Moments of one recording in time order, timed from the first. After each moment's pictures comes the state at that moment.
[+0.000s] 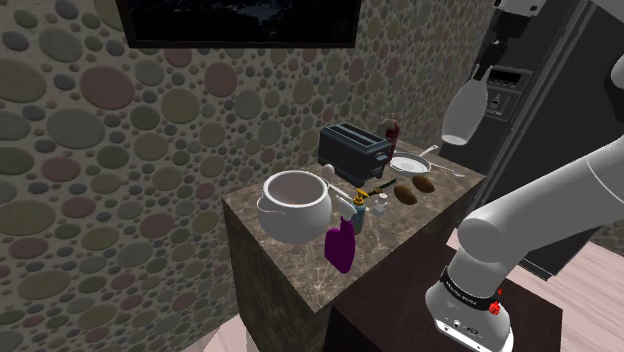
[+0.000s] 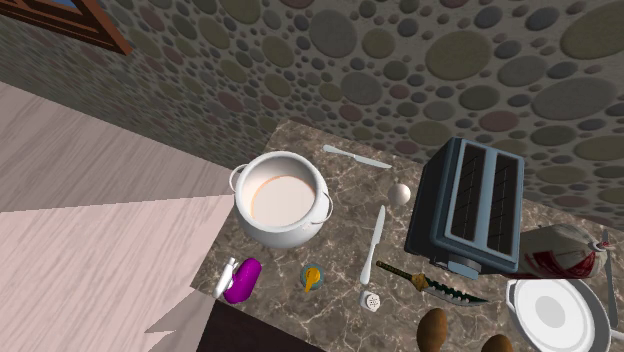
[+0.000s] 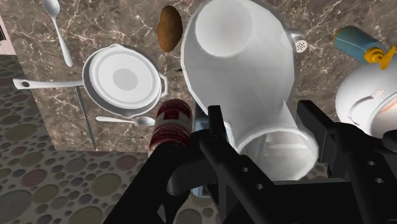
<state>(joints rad) -0.28 -0.48 -0.53 -1.70 -0.14 1.40 -0.79</state>
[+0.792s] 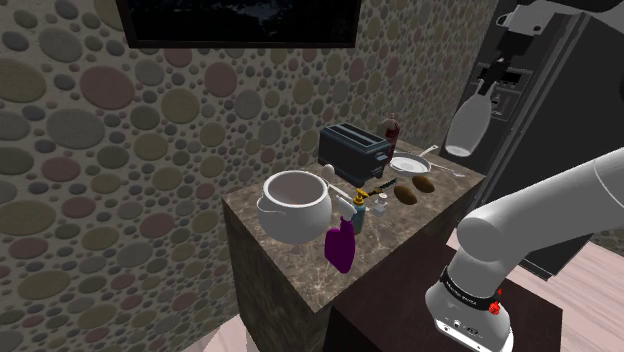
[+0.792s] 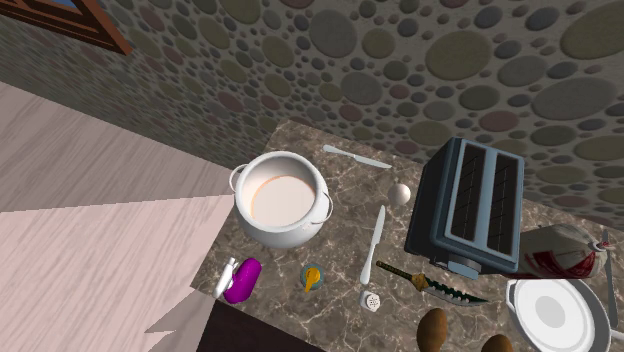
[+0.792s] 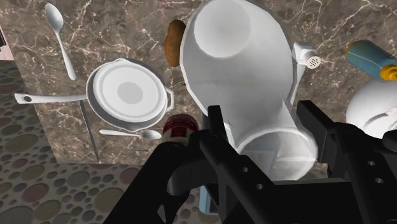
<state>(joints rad) -0.31 -0.54 -0.57 -1.84 -0.17 1.49 -0.84</state>
